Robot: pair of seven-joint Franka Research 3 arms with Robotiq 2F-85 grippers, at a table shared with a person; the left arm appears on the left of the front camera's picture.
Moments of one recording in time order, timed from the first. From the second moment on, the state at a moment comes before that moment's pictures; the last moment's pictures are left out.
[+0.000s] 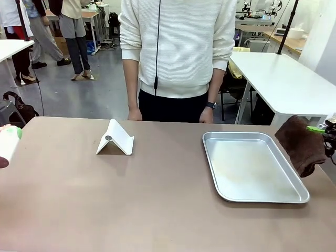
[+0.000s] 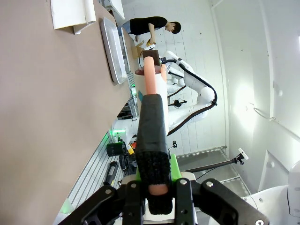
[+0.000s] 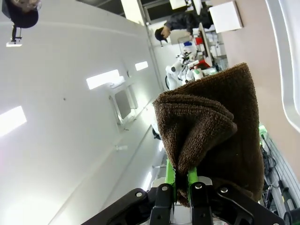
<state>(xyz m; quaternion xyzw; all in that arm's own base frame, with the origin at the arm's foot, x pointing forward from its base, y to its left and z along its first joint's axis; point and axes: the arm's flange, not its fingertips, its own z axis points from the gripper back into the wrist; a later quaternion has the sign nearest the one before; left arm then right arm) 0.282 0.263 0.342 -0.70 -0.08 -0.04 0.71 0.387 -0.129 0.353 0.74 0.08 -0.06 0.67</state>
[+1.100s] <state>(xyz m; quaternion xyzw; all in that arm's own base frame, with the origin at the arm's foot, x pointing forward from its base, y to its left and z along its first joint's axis) 0.281 0.261 0.350 -0.70 -0.09 -0.03 0.71 0.392 -0.122 0.357 0.73 0.07 -0.05 0.67</state>
